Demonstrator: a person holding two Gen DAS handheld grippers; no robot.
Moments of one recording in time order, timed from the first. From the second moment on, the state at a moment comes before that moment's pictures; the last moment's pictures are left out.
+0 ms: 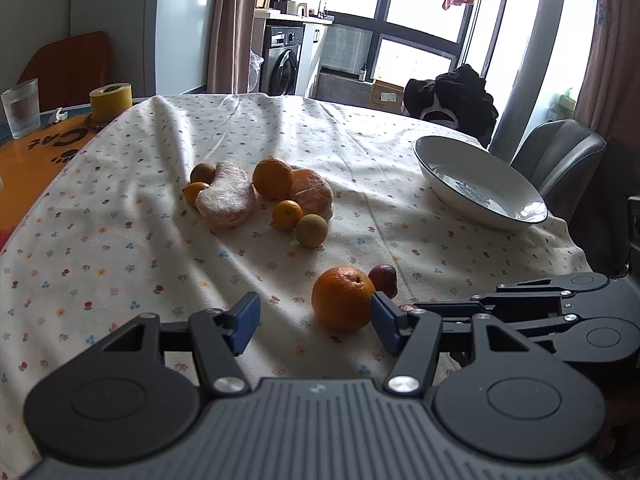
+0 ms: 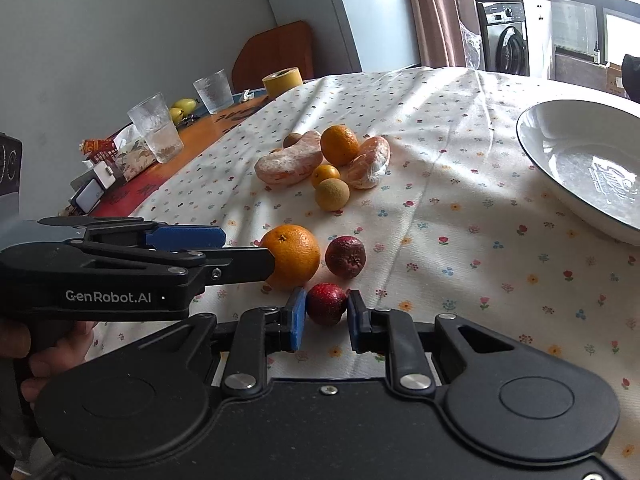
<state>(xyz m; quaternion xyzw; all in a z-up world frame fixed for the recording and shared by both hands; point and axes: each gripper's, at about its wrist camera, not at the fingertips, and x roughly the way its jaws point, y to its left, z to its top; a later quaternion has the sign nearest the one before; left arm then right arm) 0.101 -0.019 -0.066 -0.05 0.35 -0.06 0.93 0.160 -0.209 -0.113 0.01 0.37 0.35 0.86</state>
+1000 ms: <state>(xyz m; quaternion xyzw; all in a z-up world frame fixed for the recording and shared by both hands) 0.099 -0.047 -0.051 -0.04 0.33 -0.07 0.94 0.150 -0.255 -0.096 0.05 0.33 0.28 0.90</state>
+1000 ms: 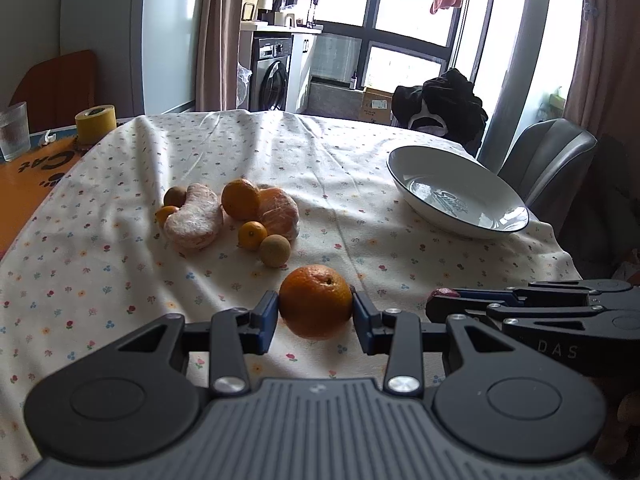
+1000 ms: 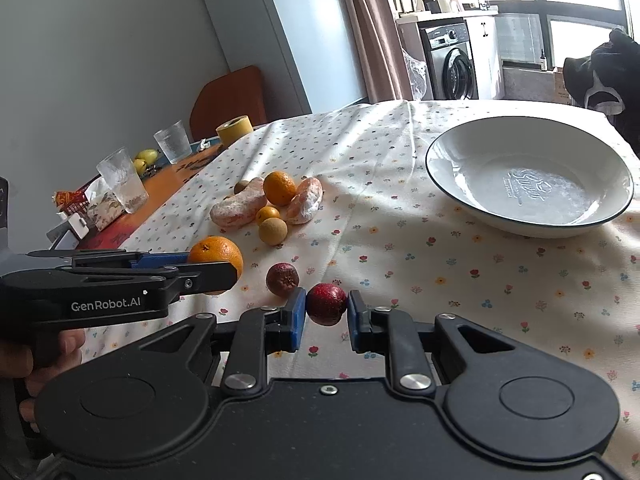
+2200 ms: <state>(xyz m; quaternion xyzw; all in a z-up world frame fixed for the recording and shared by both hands) 0.154 -0.103 -0.019 0.00 0.31 -0.09 0.95 0.182 -0.318 -0.078 0.08 0.27 0.19 0.94</state>
